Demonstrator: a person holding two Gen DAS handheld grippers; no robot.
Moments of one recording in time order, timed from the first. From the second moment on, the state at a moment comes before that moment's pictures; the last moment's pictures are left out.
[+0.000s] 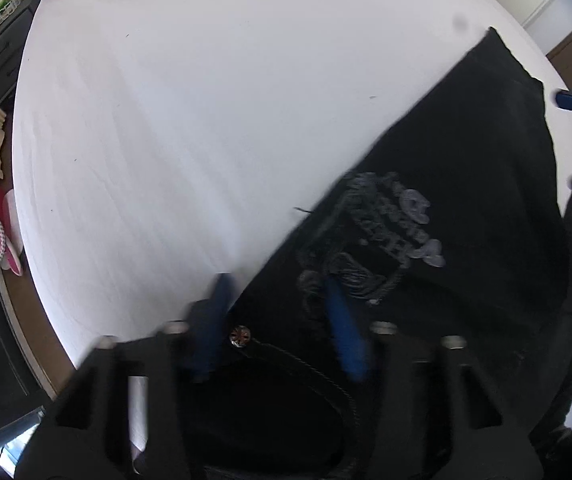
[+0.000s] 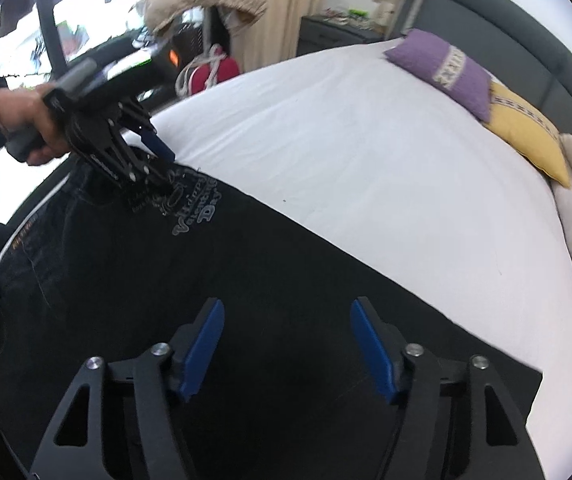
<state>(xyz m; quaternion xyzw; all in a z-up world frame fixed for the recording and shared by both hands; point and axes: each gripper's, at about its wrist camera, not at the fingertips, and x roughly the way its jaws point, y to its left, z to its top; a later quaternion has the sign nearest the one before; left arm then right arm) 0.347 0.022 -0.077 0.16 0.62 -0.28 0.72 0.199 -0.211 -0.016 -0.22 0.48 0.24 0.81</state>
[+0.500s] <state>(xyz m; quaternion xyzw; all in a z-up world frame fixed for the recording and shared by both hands) 0.209 -0.007 -0.006 0.23 0.44 -0.25 0.83 0.234 -0.178 -0.033 -0.32 0.50 0.28 0.76</state>
